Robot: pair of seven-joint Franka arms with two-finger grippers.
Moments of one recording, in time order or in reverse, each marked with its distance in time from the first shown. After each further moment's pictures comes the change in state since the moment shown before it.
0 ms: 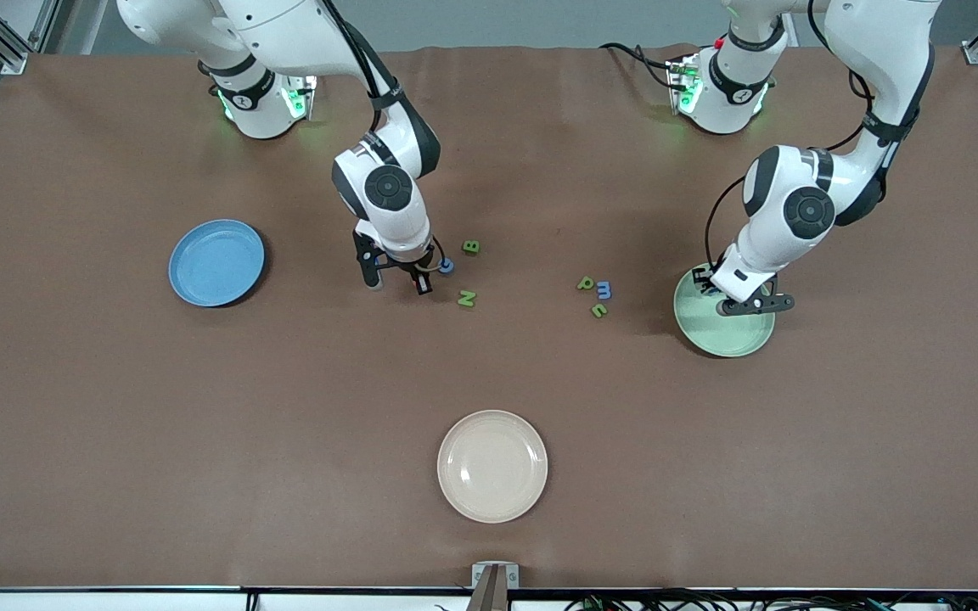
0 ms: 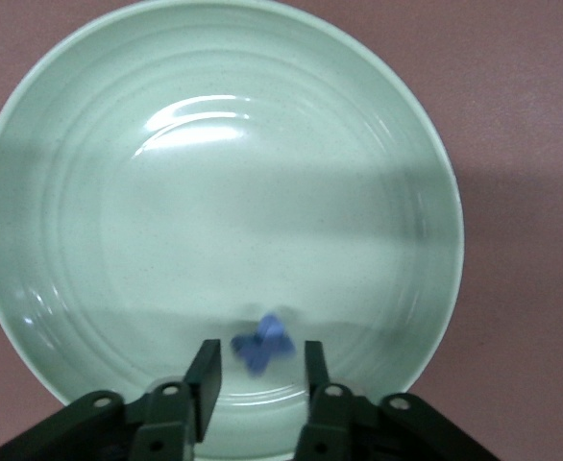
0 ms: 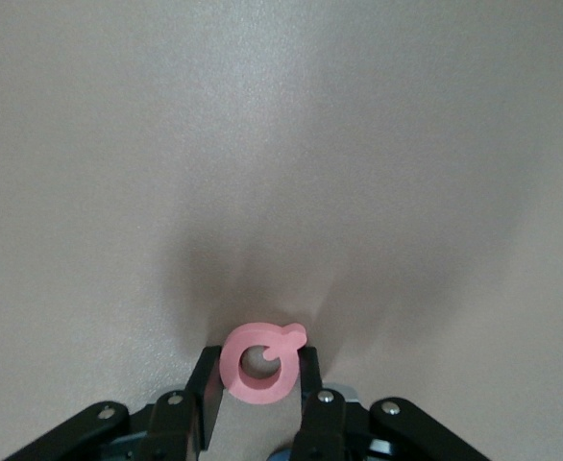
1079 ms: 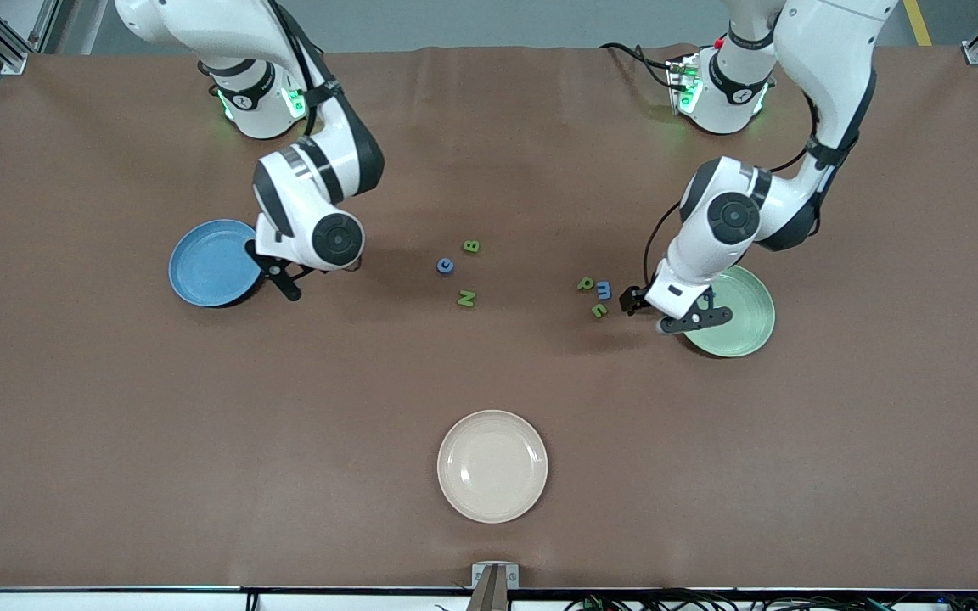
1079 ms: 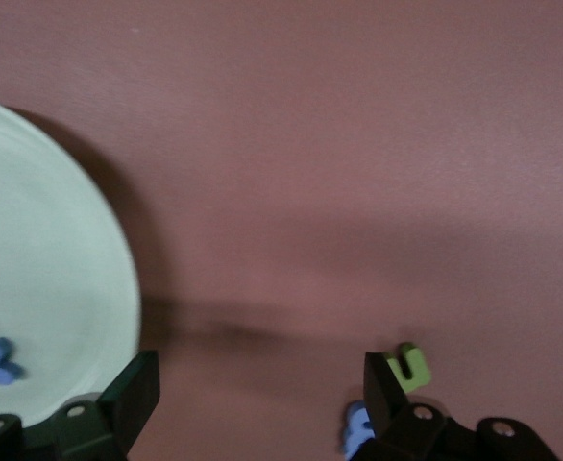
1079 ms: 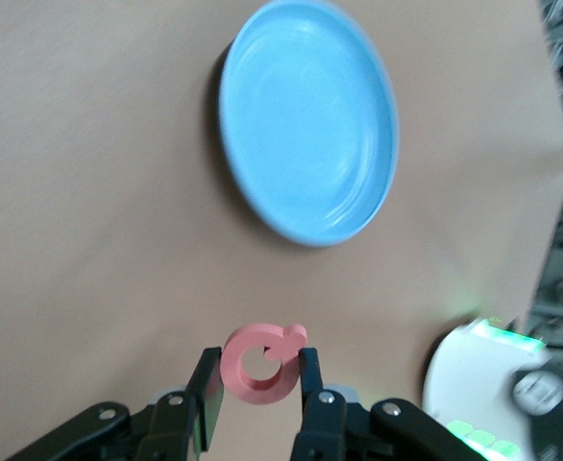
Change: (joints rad) left arm -0.176 0.140 -0.054 0.233 0.000 0.004 -0.350; right arm -0.135 -0.159 -0.127 0.085 -0.312 -0.896 -0.602
